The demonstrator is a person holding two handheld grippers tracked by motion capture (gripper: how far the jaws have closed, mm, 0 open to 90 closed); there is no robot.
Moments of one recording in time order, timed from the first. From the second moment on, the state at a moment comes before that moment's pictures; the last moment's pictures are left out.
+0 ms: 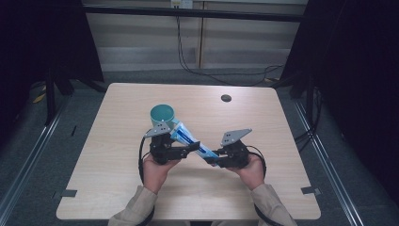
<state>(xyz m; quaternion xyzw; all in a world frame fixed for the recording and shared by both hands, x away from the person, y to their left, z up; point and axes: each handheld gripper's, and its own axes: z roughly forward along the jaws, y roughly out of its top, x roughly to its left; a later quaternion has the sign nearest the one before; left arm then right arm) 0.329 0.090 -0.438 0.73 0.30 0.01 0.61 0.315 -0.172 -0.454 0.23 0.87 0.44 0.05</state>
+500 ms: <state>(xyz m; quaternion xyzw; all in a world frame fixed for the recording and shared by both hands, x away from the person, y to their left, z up) 0.331 0.090 -0.435 0.71 0.32 -0.02 0.63 0.316 -0.169 -0.458 0.23 0.85 0.46 0.02</state>
